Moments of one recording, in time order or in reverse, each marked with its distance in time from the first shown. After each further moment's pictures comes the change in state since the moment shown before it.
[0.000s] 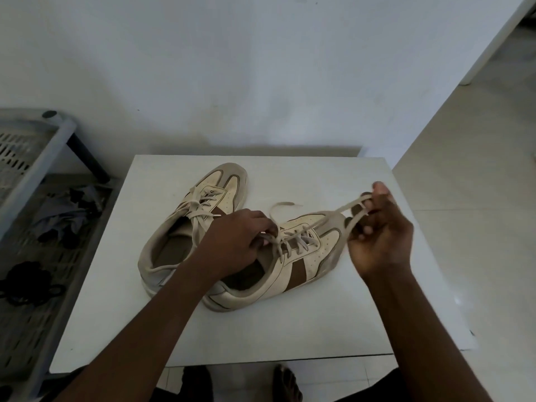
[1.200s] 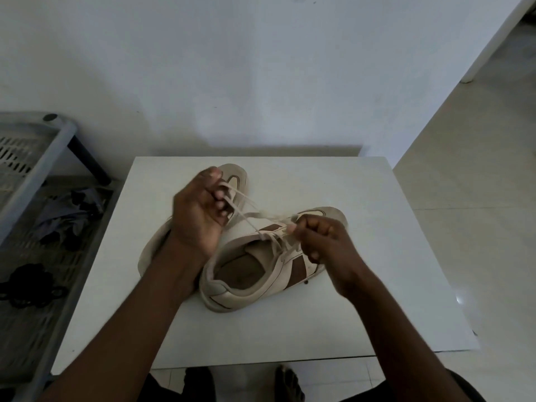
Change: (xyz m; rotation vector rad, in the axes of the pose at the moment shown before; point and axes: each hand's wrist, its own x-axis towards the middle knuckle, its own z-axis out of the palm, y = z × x) left_hand 0.013 0.009 -0.042 -1.645 0.589 -0.629; right_hand -0.018 0.029 0.015 -0.803 -0.436 0.098
